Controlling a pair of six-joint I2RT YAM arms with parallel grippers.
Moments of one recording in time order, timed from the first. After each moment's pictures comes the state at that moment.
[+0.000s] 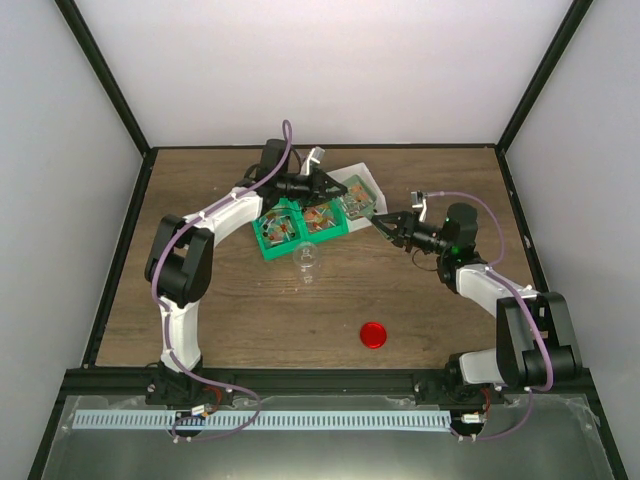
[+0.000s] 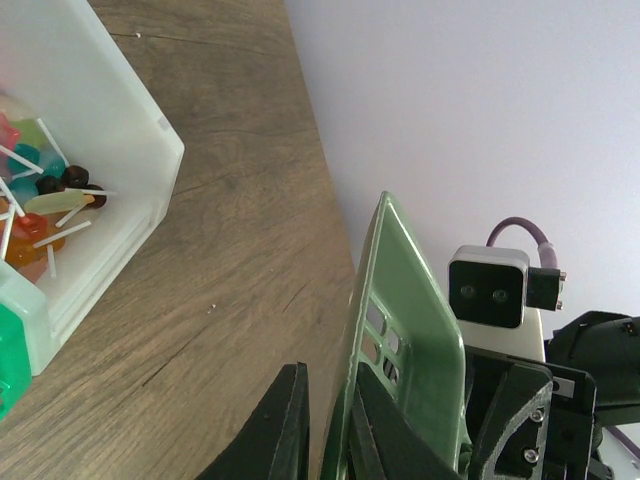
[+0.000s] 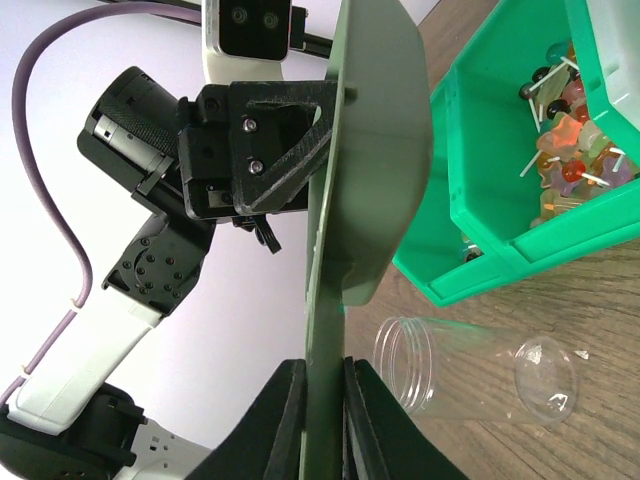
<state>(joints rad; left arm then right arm) -0.44 2.01 1.53 -0.01 0.90 -0.84 0.13 1.35 0.57 0.65 -0.99 1.17</state>
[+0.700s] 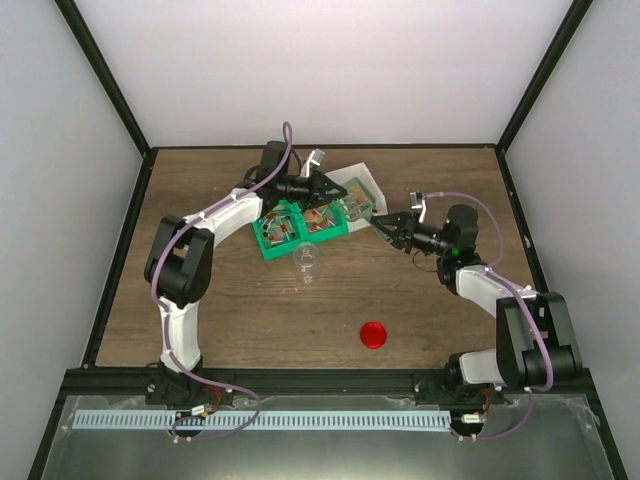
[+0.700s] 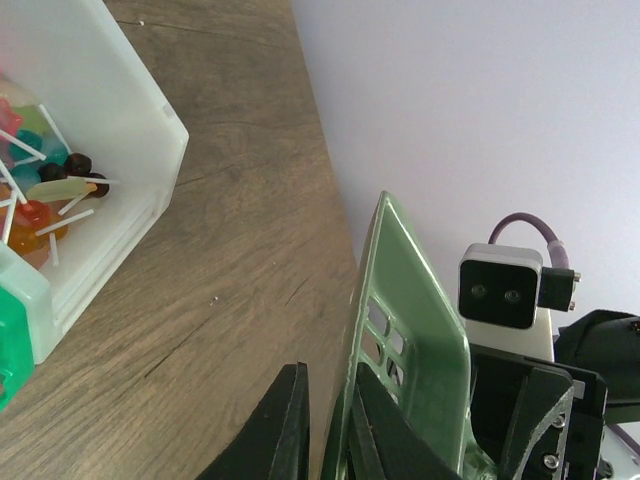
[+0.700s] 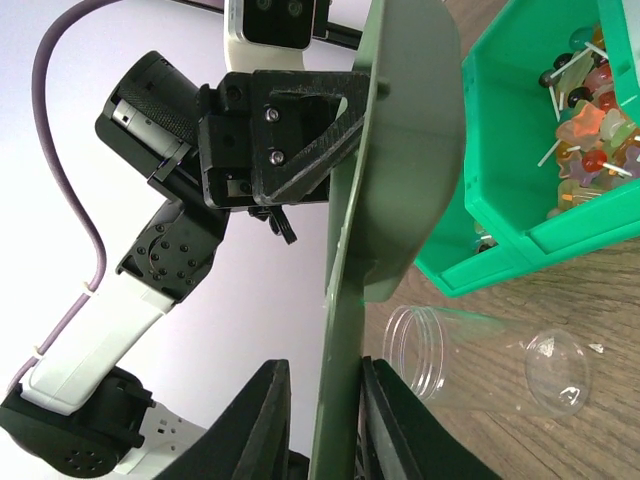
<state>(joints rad) -0.44 2.01 1.51 -0.01 0.91 -0.84 0.13 1.35 0.56 0.69 -1.02 1.19</state>
